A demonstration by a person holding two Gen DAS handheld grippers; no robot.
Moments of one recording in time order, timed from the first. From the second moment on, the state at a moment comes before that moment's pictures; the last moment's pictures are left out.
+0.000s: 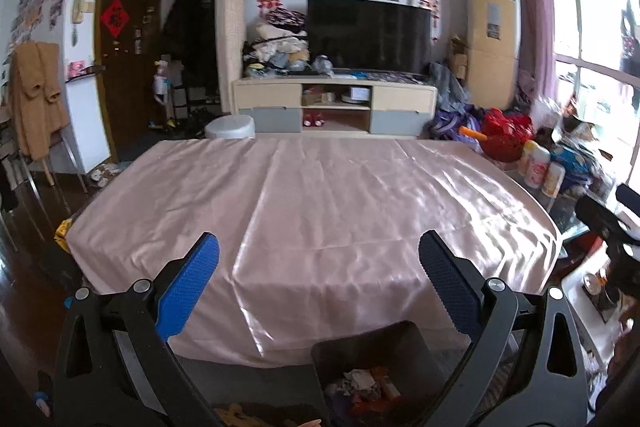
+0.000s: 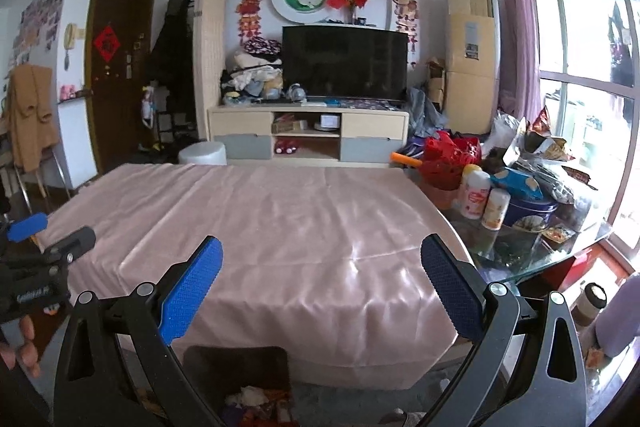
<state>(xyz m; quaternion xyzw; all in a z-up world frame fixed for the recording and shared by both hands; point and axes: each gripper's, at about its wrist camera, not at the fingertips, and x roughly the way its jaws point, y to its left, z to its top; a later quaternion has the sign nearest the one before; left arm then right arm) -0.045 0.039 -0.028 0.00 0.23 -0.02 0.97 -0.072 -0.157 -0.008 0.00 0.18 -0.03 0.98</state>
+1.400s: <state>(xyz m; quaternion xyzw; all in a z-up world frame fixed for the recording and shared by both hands) -0.046 0.039 -0.028 0.01 0.22 -0.01 0.97 -0.071 -0.163 -0.014 0.00 0.19 -0.03 0.98</state>
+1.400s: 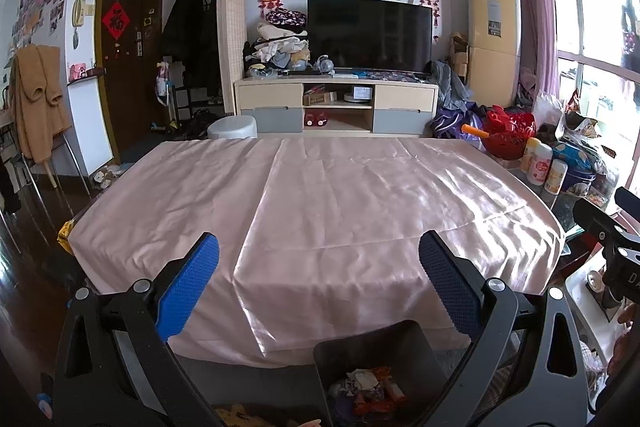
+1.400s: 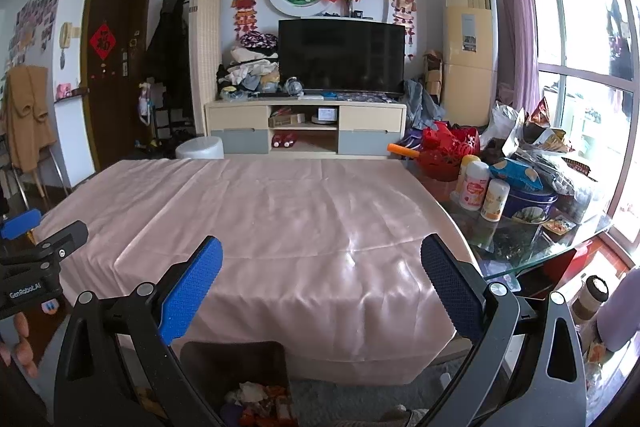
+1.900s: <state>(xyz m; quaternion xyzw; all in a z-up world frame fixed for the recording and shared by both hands) -0.045 0.038 -0.028 0.01 0.22 -0.01 0.97 -0.071 -0.163 -0.014 0.00 0.19 -0.03 0.98</state>
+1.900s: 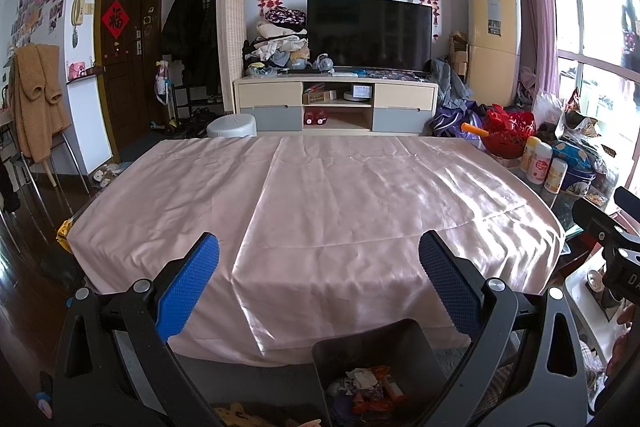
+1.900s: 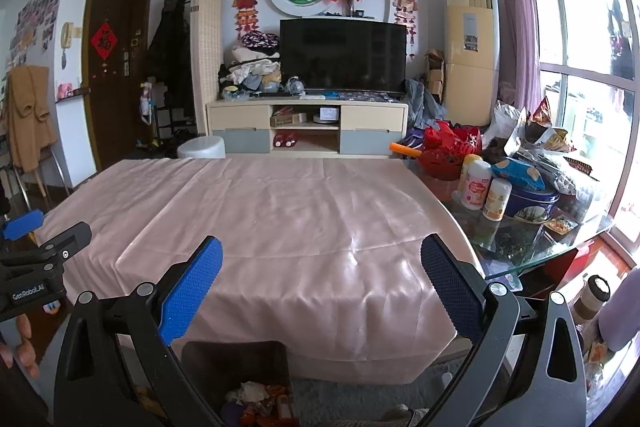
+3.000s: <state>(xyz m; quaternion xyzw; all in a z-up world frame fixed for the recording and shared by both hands) -0.047 0.036 -0.031 0.01 0.22 -0.01 0.97 -0.071 -0.163 -0.014 0.00 0.19 -0.03 0.98</state>
